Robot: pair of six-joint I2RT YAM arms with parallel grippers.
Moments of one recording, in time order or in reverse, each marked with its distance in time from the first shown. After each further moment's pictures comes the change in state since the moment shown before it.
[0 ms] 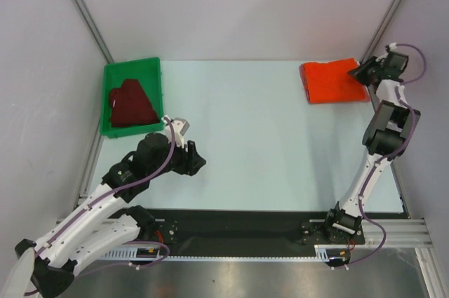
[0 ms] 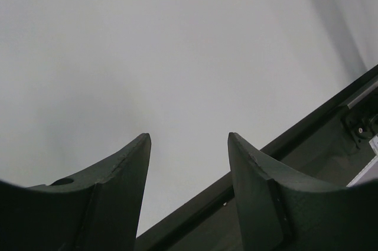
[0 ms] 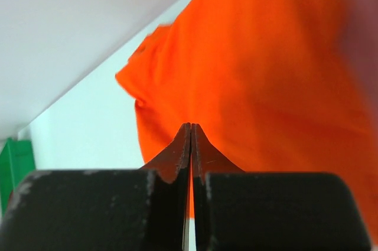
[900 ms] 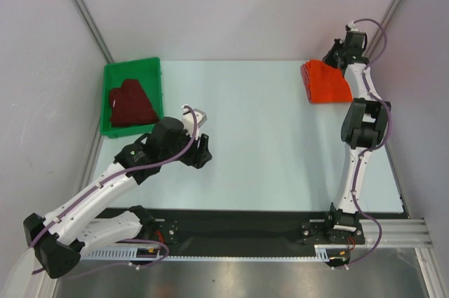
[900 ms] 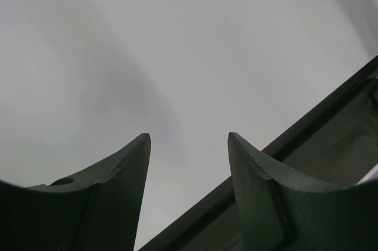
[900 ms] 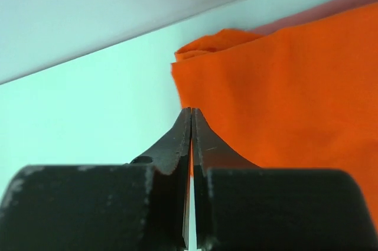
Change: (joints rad) left arm -0.044 0.234 0.171 -0.070 0.007 0.143; right arm 0.241 0.047 0.324 -0.236 0.374 -0.224
